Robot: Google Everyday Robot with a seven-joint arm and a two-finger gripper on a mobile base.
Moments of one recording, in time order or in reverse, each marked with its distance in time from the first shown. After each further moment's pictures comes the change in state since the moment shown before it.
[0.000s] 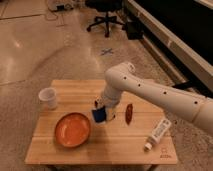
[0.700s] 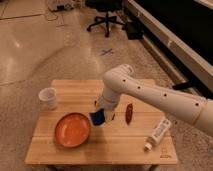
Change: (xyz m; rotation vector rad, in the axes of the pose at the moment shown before) arm -0.006 -0.001 0.003 0.005 -0.005 -0.024
